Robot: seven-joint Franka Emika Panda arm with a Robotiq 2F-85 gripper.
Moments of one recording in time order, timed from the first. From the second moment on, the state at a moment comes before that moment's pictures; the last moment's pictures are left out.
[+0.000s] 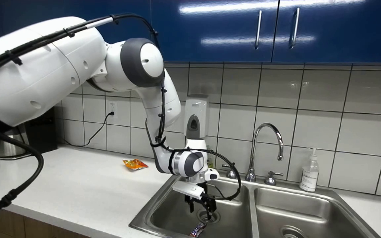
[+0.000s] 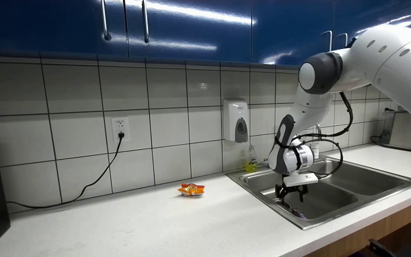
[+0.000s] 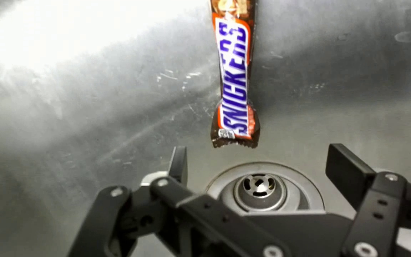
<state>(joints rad) -0.18 0.89 -0.17 -1.82 -0.01 2.74 0.03</state>
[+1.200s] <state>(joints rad) -0.08 0.44 -0.17 -2.32 -0.04 2.74 0.03</state>
